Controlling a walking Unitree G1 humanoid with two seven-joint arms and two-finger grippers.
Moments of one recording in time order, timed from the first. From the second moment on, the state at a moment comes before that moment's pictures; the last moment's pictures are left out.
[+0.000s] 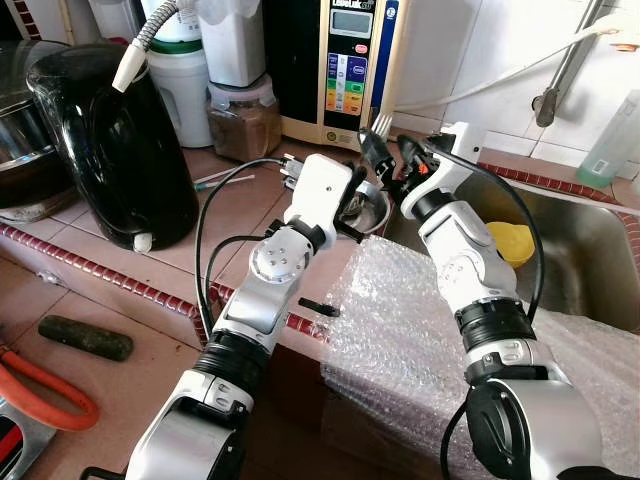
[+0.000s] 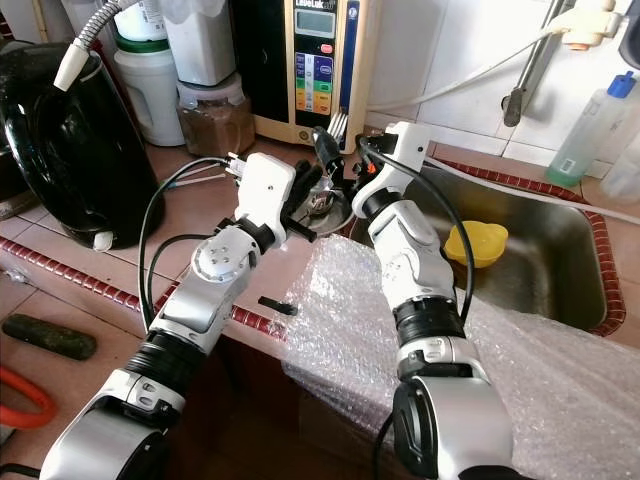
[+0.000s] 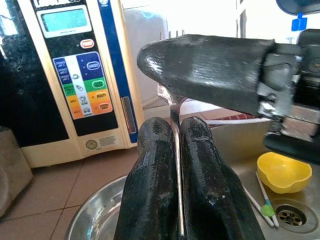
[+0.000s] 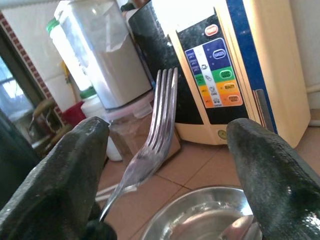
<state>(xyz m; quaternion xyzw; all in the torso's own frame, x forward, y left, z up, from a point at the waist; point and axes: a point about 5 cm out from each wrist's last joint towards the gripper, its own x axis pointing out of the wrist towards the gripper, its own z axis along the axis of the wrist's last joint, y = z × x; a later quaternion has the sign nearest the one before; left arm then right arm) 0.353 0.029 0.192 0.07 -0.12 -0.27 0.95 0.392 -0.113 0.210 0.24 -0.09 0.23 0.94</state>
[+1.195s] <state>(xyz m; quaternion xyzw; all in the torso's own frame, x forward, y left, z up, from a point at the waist) 0.353 0.026 0.185 0.08 -0.12 -0.28 0.95 0.397 -0.114 0.212 0.22 -0.08 0.23 0.94</state>
